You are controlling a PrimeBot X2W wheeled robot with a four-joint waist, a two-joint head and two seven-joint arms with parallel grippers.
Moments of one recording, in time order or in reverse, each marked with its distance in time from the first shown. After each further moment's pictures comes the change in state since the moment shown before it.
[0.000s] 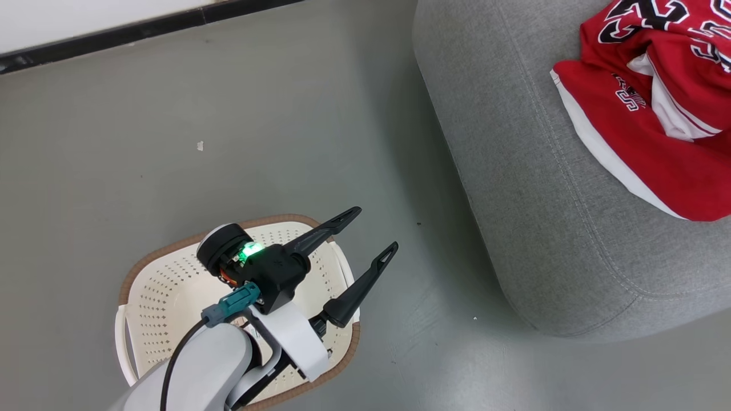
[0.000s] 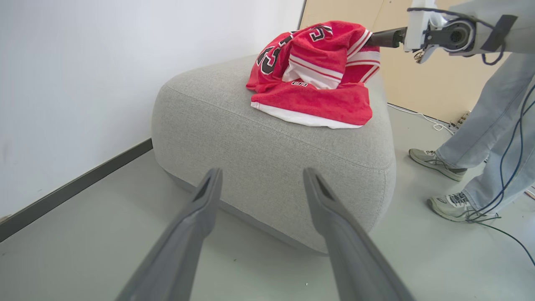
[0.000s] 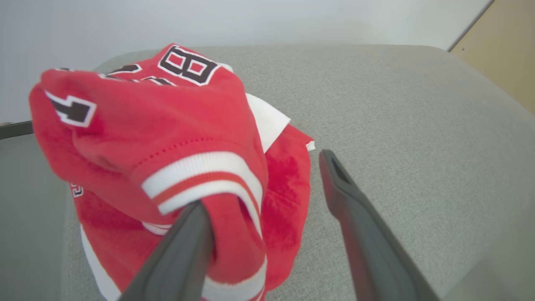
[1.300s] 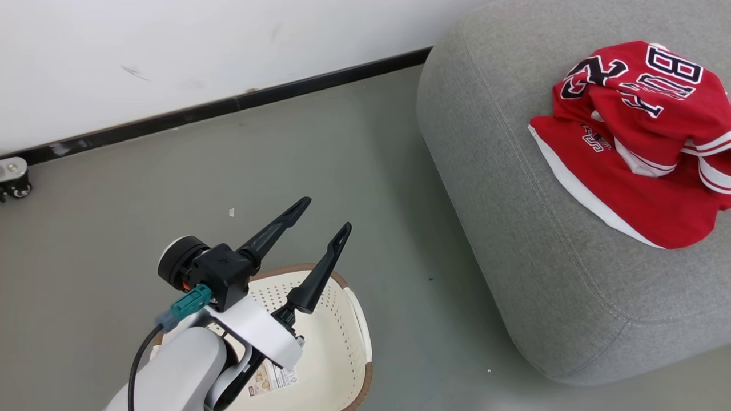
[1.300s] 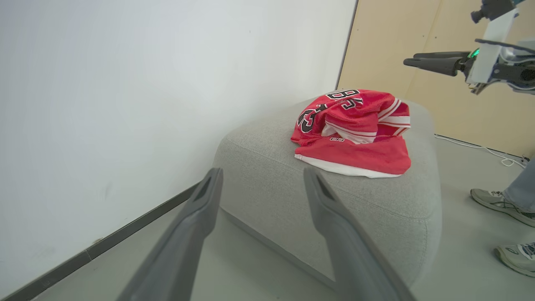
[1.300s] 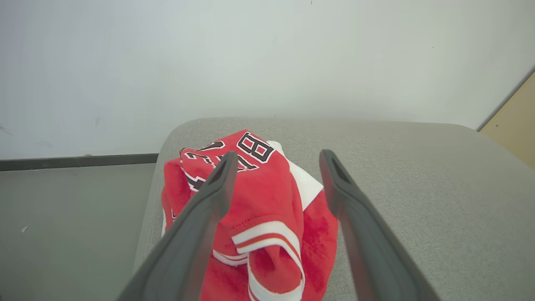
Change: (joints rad) left arm 0.065 -0.006 0.105 0.065 -0.037 0.055 -0.097; right arm 0.096 -0.036 0.136 -0.199 0.040 0.000 -0.068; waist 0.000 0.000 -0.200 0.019
